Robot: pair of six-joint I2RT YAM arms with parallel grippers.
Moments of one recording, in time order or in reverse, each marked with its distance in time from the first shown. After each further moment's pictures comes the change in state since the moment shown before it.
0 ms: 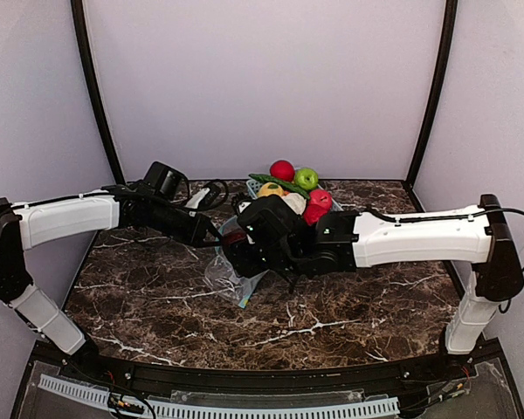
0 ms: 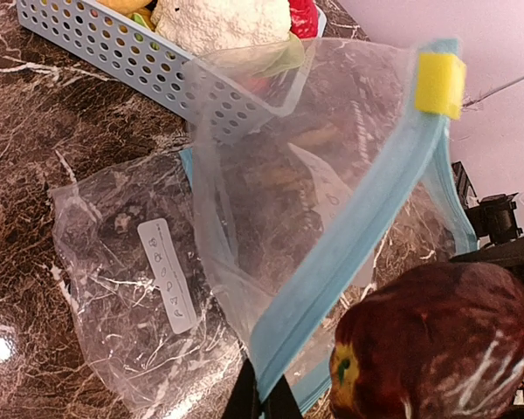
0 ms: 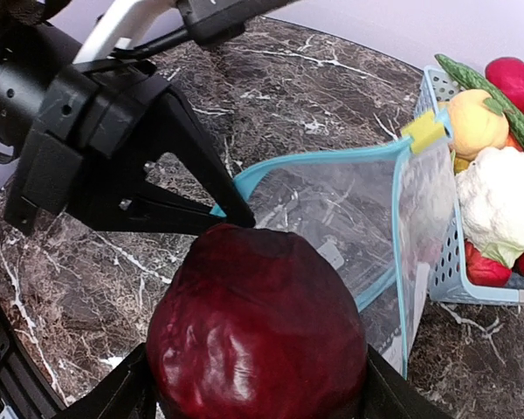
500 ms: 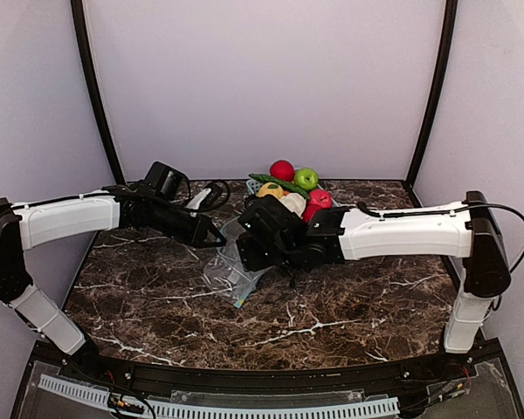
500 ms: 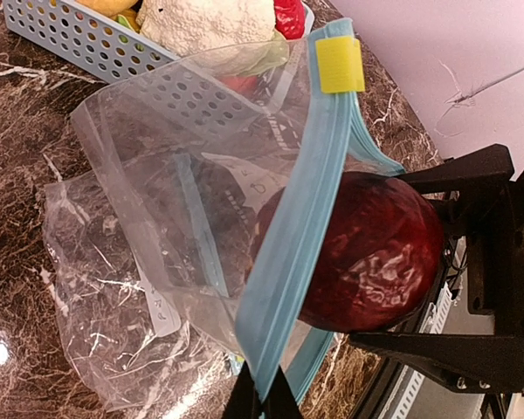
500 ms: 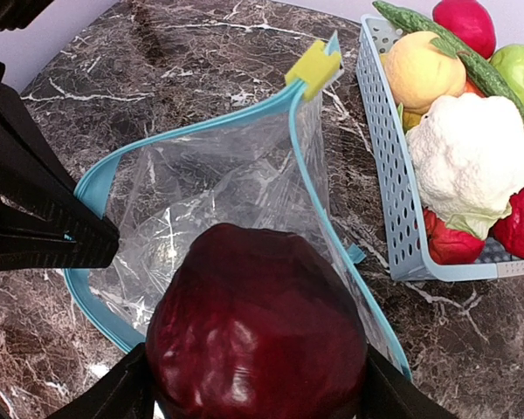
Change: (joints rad) left arm -0.008 -0.002 0.000 0.008 0.016 0.000; right arm -0.074 0.063 0.016 -0.075 0.047 0.081
